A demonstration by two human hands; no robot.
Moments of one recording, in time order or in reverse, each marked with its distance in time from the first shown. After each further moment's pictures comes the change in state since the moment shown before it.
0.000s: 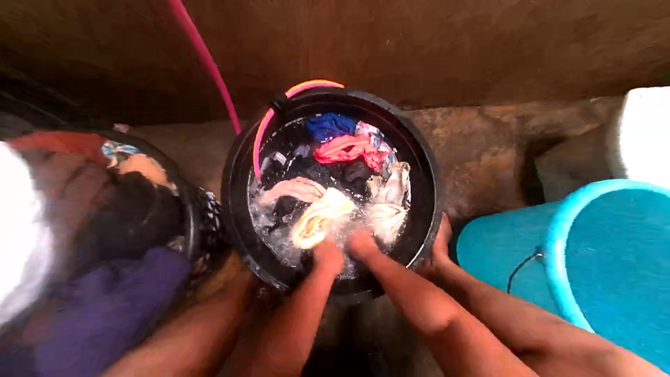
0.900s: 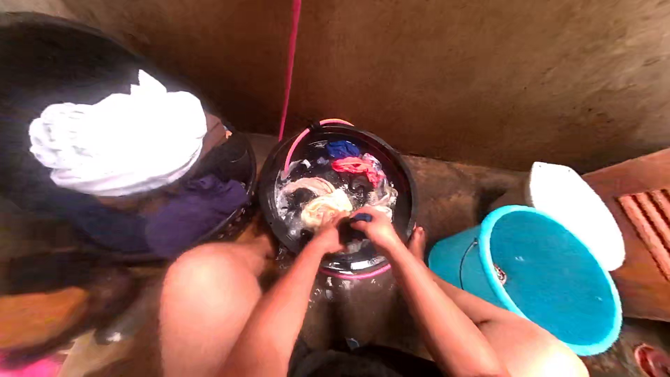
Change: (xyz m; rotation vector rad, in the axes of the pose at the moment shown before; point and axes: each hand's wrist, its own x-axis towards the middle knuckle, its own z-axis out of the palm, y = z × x) left_hand -0.091 -0.033 -0.004 -0.509 0.518 0.509; right_hand -0.193 -0.034 -0.050 0.888 0.532 -0.363
